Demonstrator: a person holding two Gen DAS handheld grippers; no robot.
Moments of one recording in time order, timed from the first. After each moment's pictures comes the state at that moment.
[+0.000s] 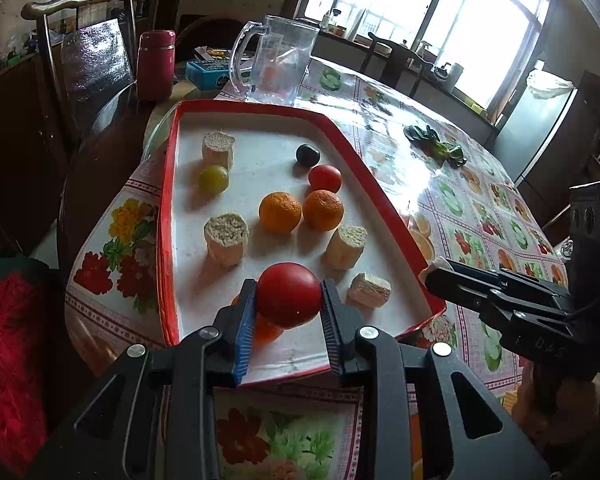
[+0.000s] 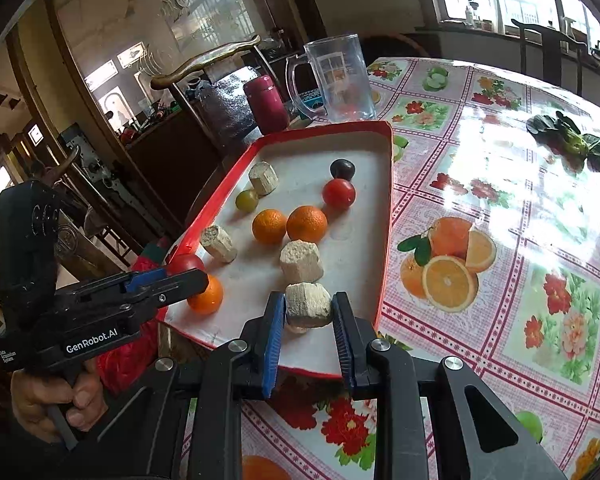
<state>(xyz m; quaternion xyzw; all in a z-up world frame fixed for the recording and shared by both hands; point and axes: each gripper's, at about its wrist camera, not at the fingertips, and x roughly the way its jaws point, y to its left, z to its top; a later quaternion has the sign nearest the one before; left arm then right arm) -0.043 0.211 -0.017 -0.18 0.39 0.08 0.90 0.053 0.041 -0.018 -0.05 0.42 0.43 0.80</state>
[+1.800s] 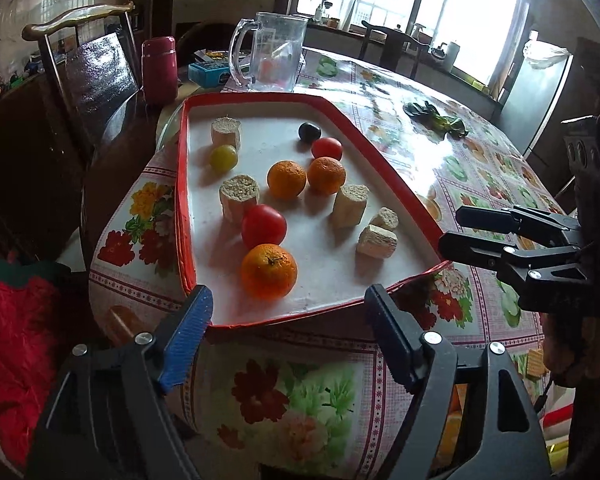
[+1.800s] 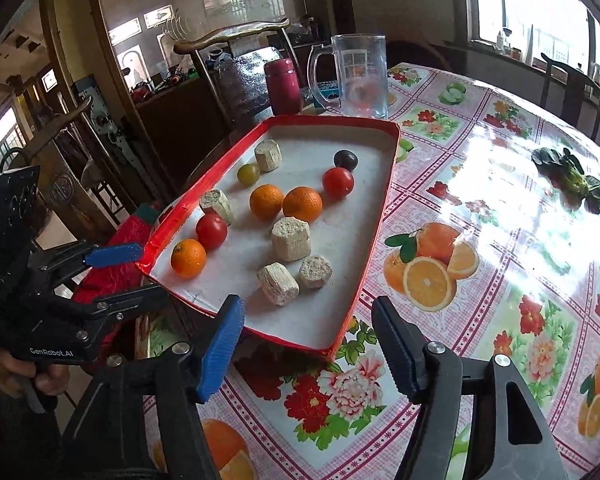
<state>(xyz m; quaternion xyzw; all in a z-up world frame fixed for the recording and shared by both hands) -0.075 0.192 -0.021 -0.13 0.40 0.10 0.90 0.040 0.030 -0.016 -0.14 0.39 0.44 0.79</state>
